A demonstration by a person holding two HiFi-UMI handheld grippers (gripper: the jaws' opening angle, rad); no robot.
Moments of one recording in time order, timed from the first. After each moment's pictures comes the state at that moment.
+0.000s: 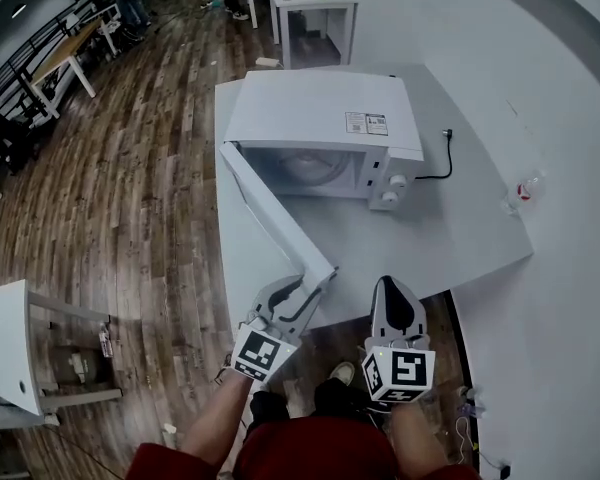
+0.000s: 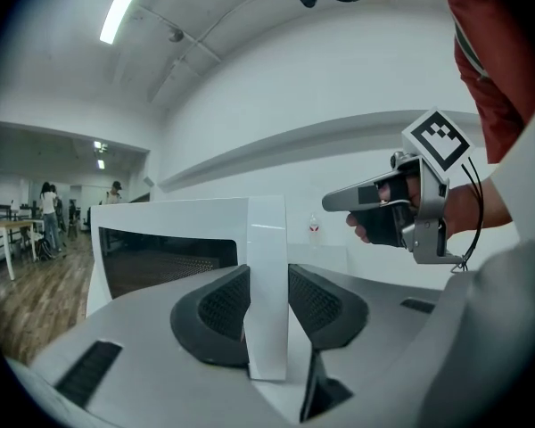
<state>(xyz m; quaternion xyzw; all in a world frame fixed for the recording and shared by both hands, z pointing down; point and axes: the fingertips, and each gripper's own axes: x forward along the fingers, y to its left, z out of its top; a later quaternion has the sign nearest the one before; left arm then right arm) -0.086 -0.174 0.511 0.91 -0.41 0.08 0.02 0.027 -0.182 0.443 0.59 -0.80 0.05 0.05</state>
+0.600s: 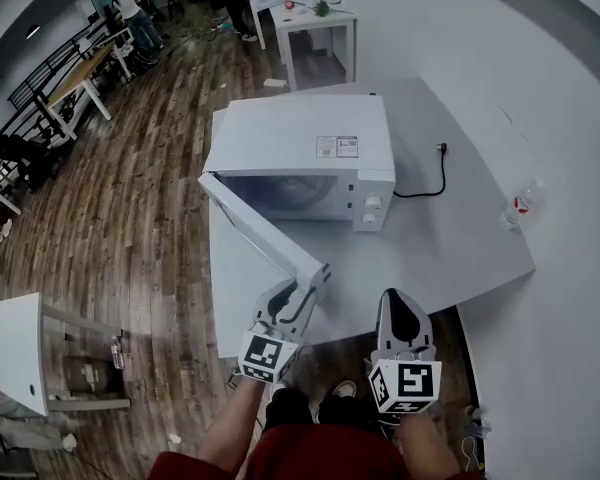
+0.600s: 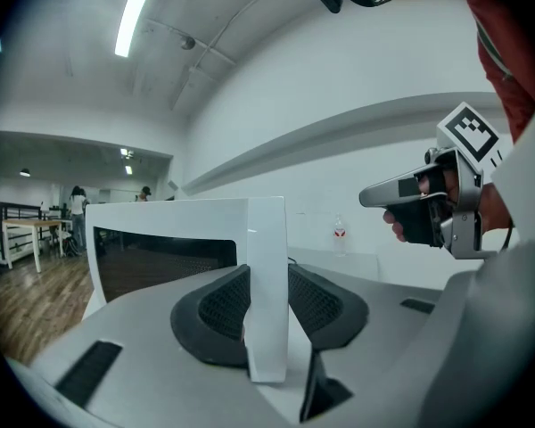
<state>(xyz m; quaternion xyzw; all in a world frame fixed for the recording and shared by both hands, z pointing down) -0.038 -0.224 0.512 0.87 -0.49 0.07 0.02 0.106 -0.206 0.436 0.57 -0.82 0.06 0.02</state>
